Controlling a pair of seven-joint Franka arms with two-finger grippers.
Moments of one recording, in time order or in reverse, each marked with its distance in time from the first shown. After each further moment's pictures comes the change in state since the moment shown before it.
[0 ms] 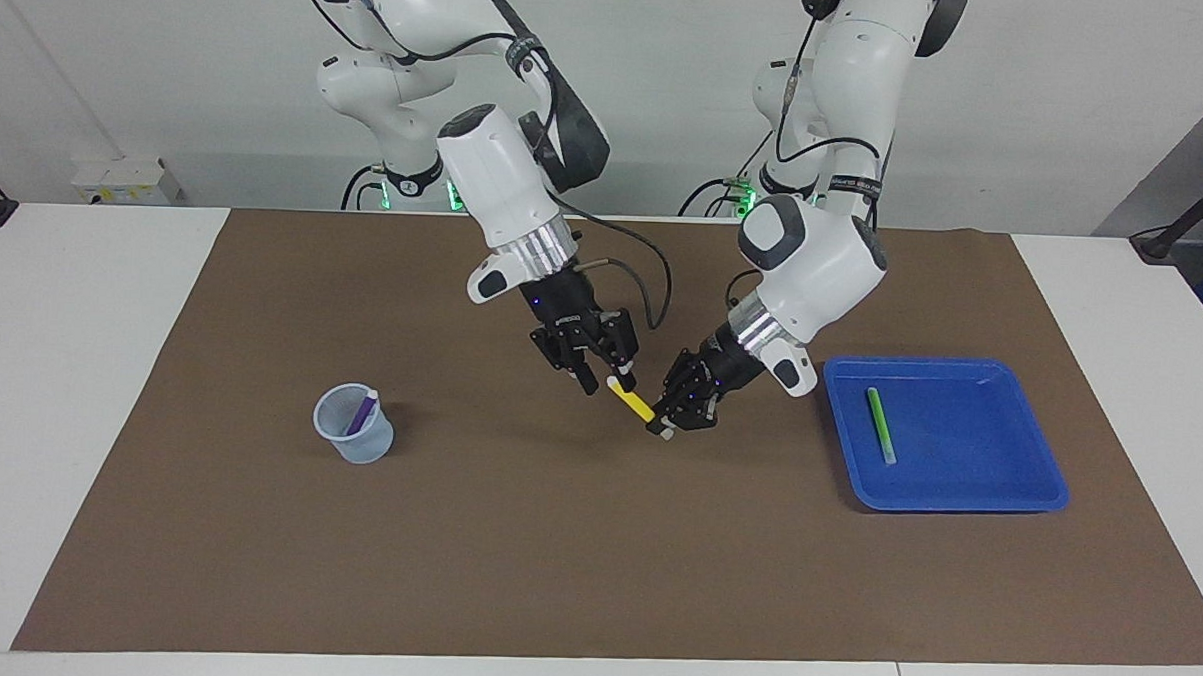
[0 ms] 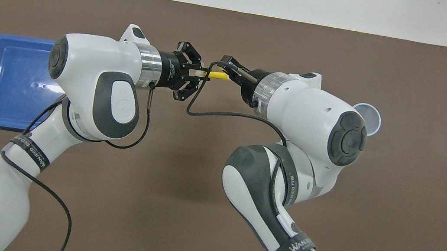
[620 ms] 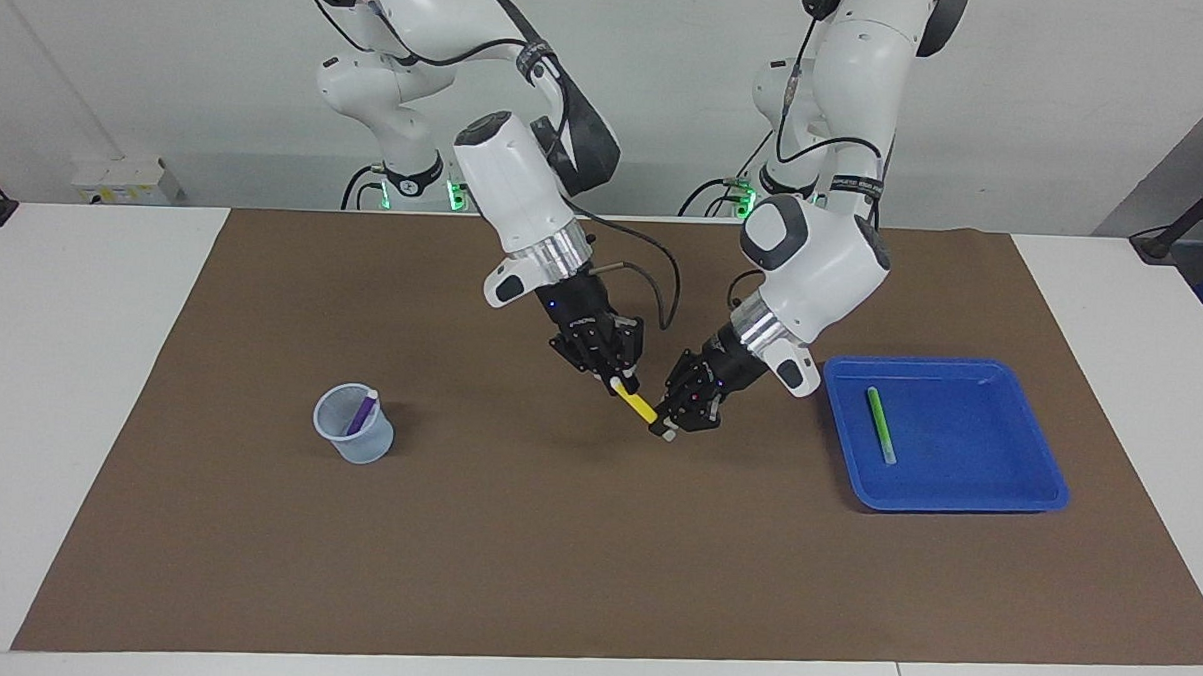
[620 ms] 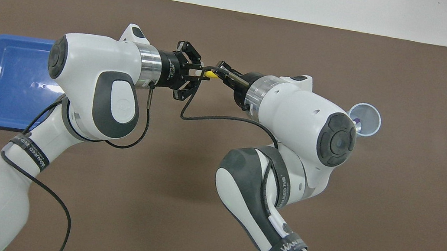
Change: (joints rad) left arm 0.000 0.000 0.005 0.004 -0.001 0.000 -0.003; right arm 0.010 0.008 -0.001 0.000 0.000 0.000 0.000
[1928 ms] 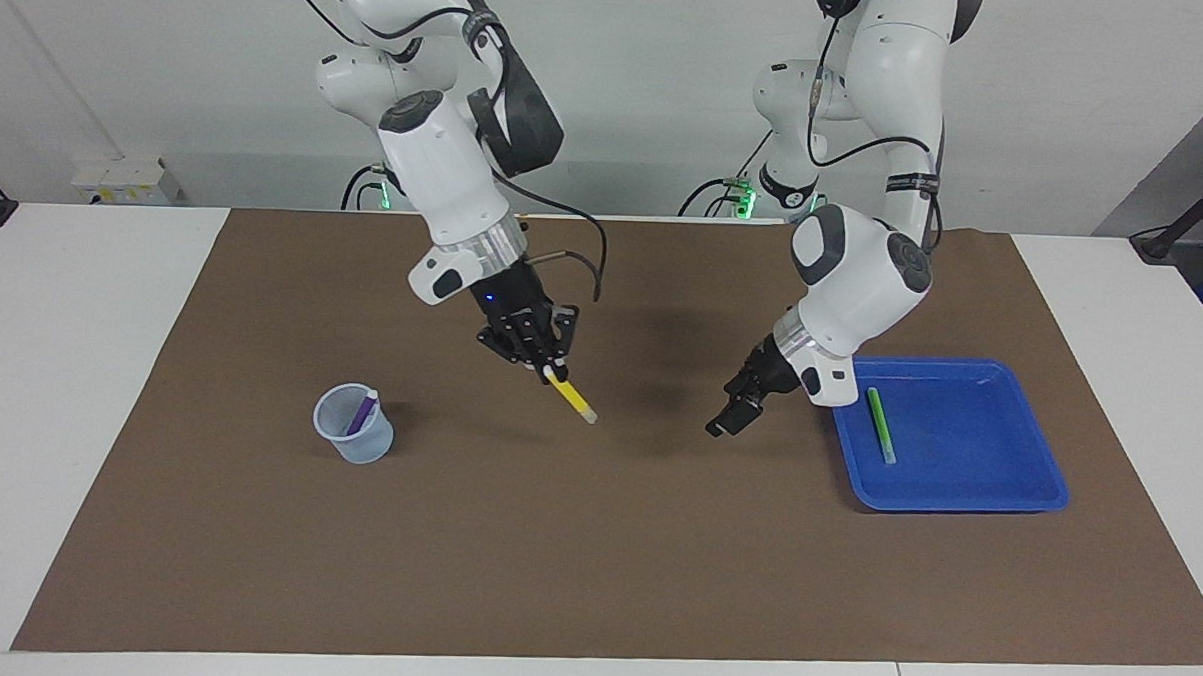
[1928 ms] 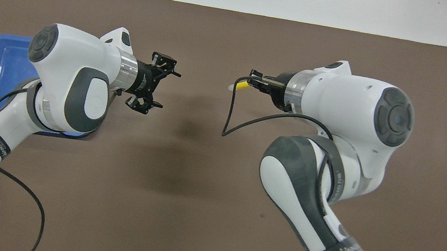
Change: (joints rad) left arm 0.204 -0.062 0.026 -0.072 0.449 -0.357 0.532; right arm -0.212 -0.161 -0.018 0.005 -0.270 -0.498 -0.378
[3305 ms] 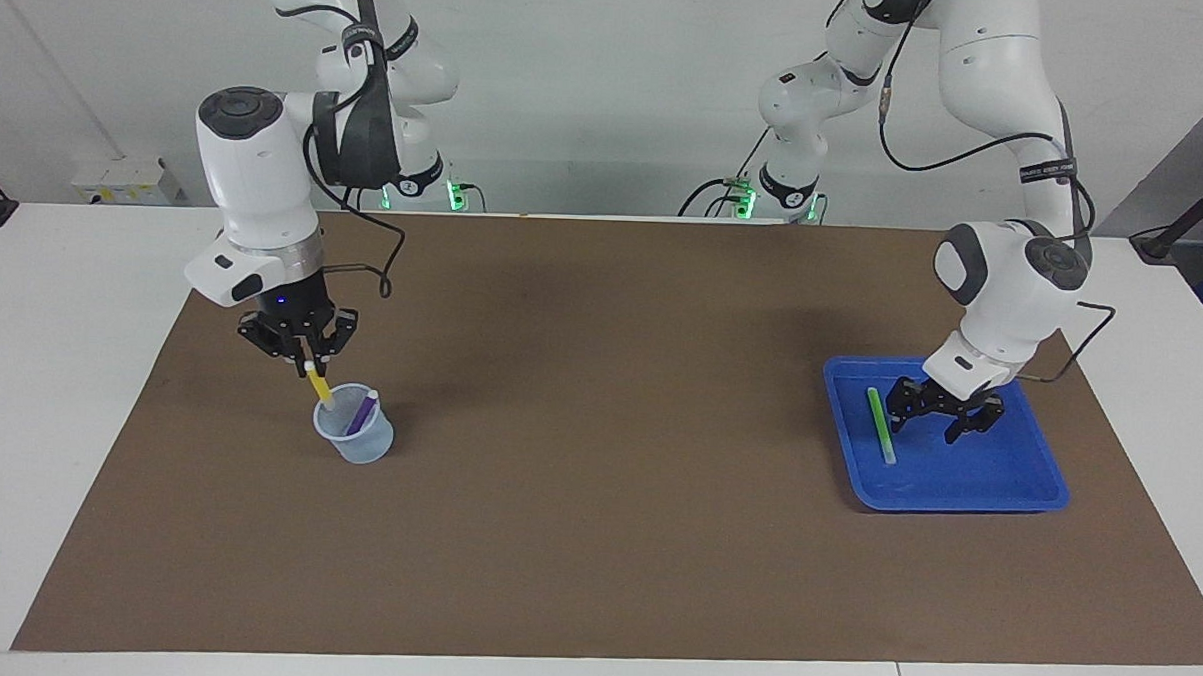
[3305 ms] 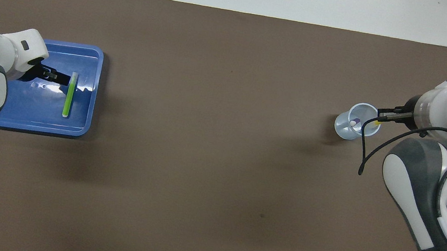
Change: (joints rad) left arm 0.286 -0.001 -0.007 -0.120 0.362 0.190 1.058; right arm -0.255 -0.051 0.001 -0.124 -0.227 -0.065 -0.330
